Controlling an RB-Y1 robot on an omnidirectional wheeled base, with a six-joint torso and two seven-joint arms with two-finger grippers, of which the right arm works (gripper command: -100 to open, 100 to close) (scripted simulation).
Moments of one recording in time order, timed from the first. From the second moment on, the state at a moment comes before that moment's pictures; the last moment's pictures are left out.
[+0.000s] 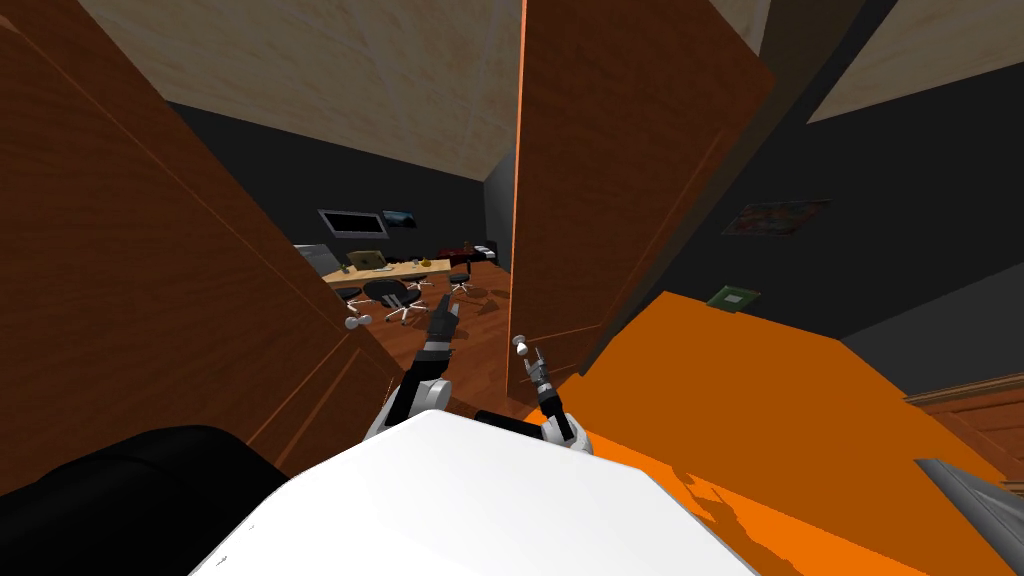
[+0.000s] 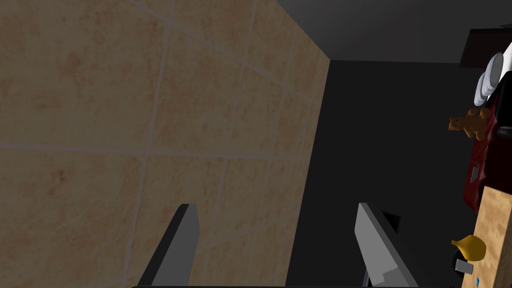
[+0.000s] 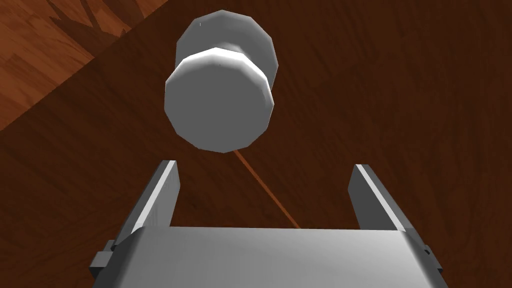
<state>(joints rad) -0.13 -0.07 0.47 -0.68 -0.14 -0.83 -0.61</state>
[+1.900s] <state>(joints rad) -0.08 -0.02 0.54 -0.74 -0.36 -0.80 -1.10</state>
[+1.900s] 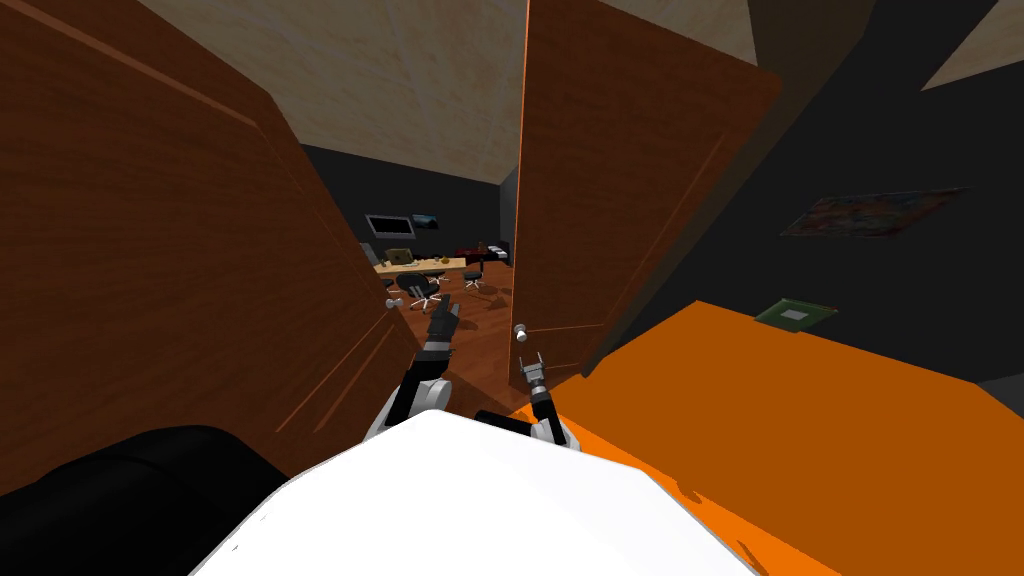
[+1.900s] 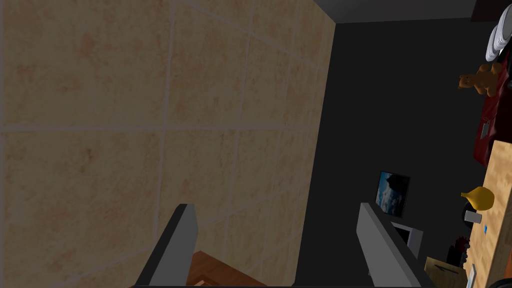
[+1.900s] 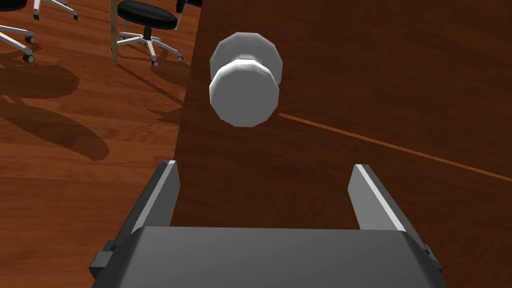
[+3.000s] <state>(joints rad) -0.07 -0.03 0.55 -0.75 -0.43 -0.80 -1.27</state>
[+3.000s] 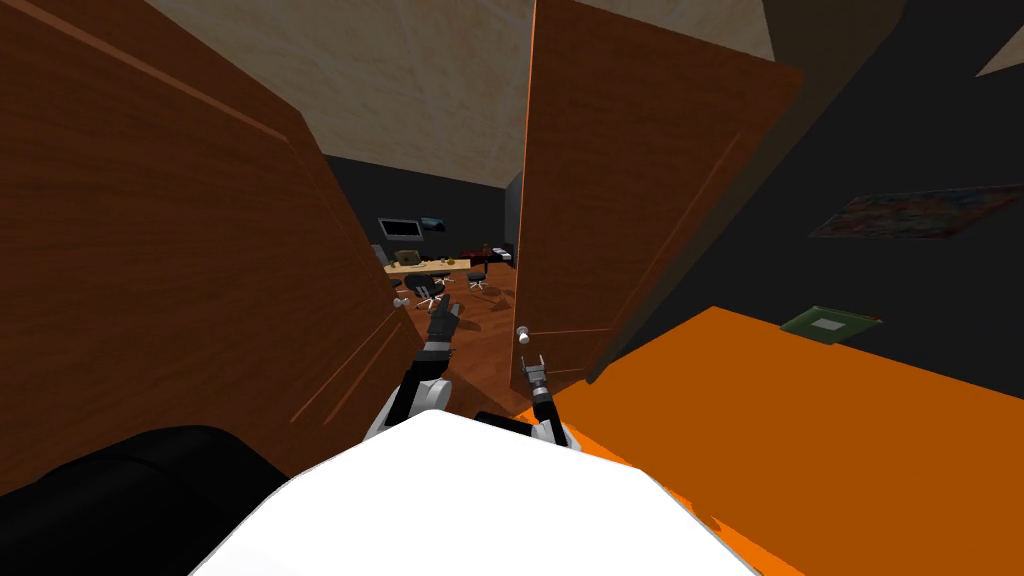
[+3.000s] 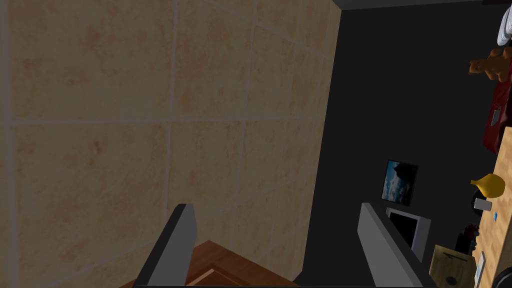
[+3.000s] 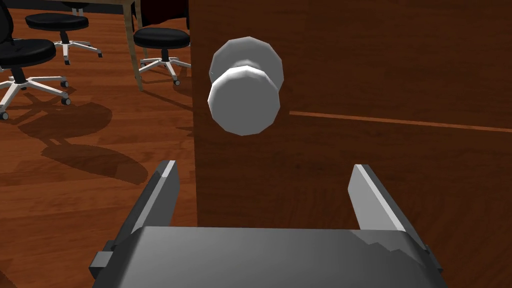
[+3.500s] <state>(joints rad) -0.08 -0.02 0.54 -0.74 -0.43 -0.81 -1.27</state>
